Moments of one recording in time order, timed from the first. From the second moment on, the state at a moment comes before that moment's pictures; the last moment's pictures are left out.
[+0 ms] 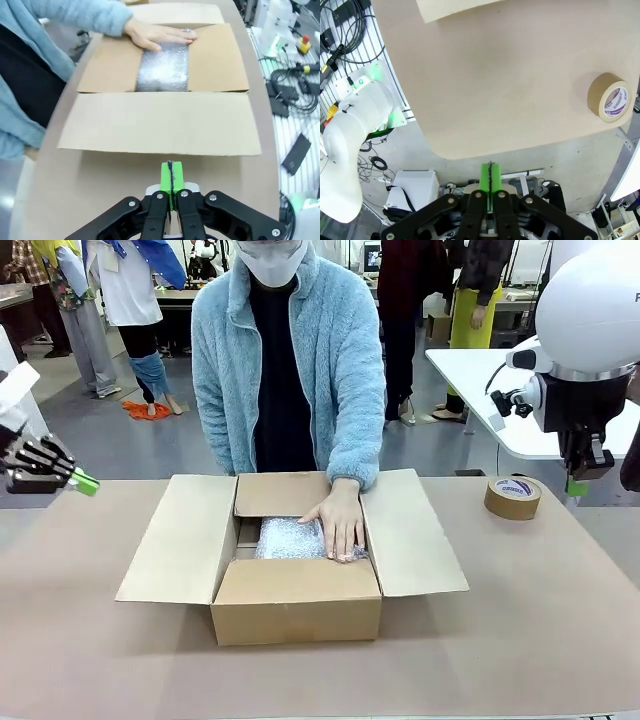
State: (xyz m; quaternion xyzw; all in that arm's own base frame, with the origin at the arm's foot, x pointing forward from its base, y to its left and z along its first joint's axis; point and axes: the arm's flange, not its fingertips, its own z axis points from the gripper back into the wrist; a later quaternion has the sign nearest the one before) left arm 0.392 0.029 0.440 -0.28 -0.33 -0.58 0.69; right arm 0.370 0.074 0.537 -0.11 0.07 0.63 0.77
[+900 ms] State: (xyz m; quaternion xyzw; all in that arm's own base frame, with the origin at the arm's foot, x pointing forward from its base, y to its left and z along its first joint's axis) left arm 0.385 -0.004 0.375 -0.26 -0.27 -0.61 0.69; right arm 0.370 0.074 0.537 -0.11 0.07 0.63 0.77
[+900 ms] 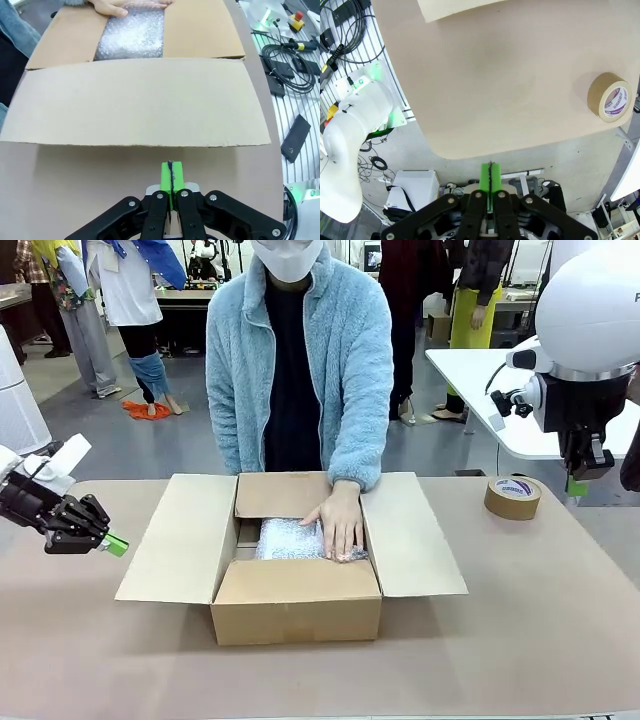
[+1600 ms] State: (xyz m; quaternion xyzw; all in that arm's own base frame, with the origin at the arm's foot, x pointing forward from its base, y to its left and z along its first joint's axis) left arm 0.390 -0.002 0.357 -0.28 -0.26 -0.61 0.70; right arm 0.370 0.074 0.537 -0.11 0.07 0.63 0.77
